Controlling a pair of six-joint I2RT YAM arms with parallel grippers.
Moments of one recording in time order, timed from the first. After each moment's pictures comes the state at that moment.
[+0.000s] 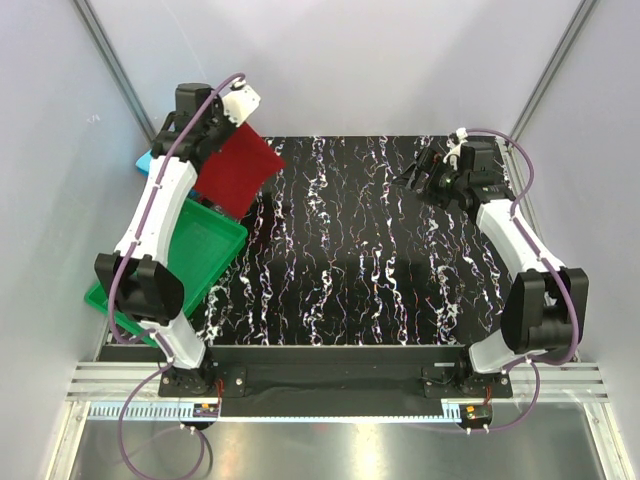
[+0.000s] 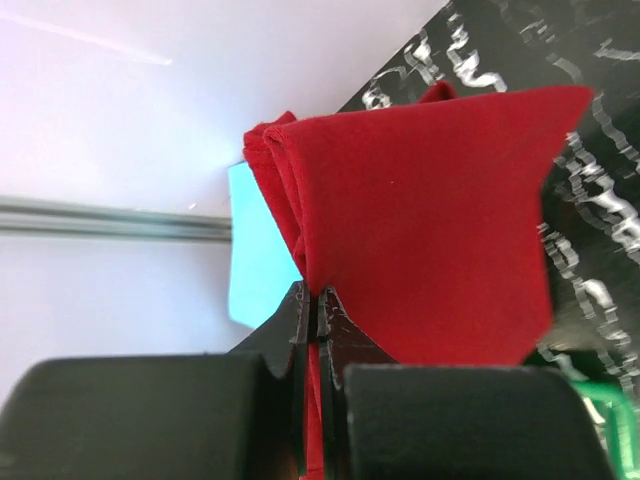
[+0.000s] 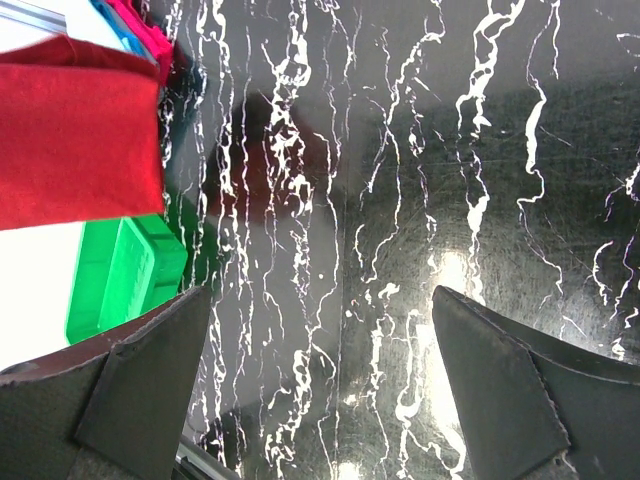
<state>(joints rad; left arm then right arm) -0.15 1.72 1.84 -0.61 -0.03 0.72 0.08 1.53 1.21 -0.27 -0.44 0.57</state>
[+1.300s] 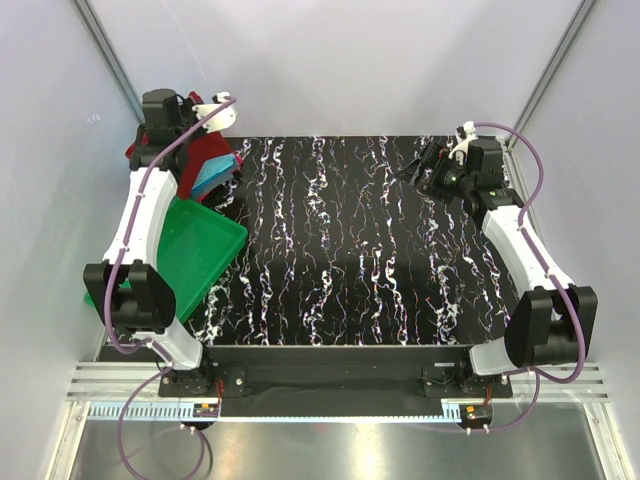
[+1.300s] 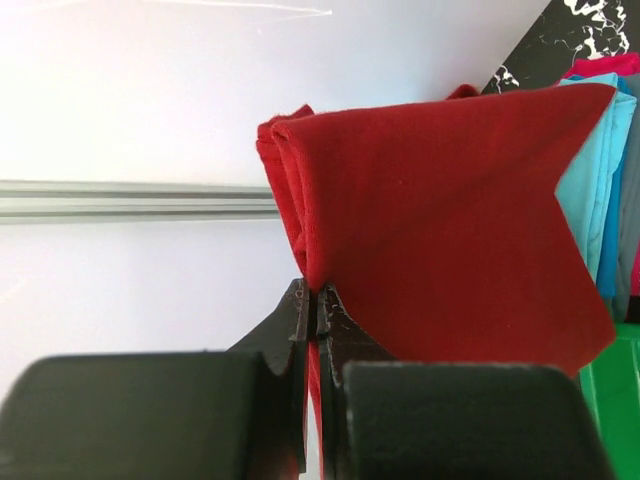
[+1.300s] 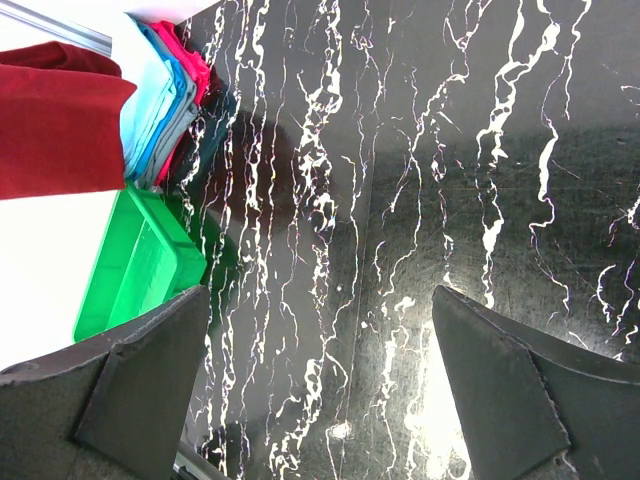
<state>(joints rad) 0.00 1.64 1.67 -0.34 -0.02 1.19 0.08 1.44 1.20 -0.25 -0.44 0.56</state>
